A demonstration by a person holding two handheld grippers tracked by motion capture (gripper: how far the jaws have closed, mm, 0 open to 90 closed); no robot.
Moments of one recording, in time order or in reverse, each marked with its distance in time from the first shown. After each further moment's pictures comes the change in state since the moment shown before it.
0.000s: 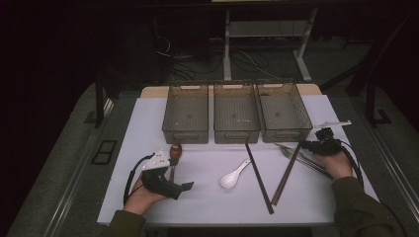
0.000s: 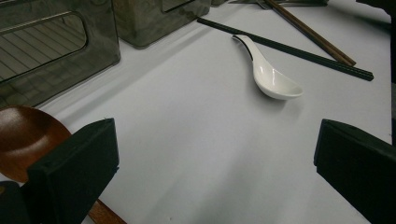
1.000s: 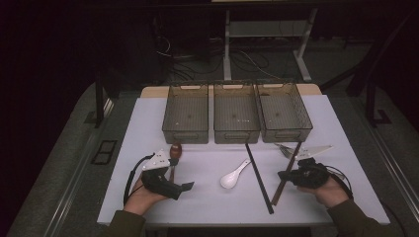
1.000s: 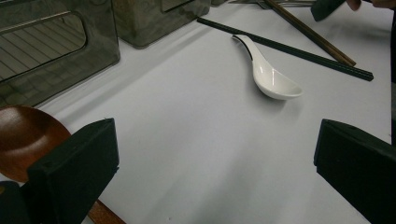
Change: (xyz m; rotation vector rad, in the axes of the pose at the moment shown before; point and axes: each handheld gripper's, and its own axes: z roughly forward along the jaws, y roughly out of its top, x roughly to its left) left arm -0.001 0.000 0.000 0.001 0.001 0.000; right arm 0.110 -0.038 -0.043 0.076 0.336 -0.249
